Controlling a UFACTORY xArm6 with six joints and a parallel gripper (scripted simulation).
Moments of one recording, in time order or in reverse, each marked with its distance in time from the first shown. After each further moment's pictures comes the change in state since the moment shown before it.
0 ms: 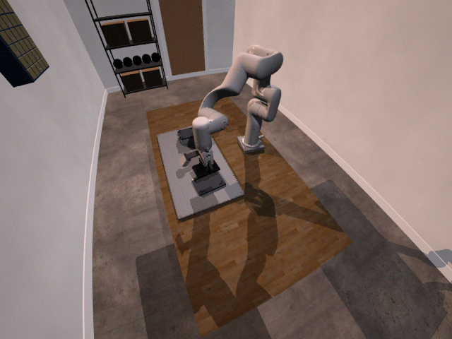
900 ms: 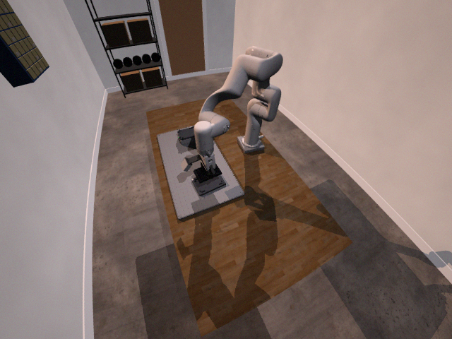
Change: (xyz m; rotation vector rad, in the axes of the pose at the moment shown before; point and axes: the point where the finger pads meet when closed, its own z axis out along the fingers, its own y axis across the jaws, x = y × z) arm 0.003 -0.026 0.003 -0.001 0.000 0.000
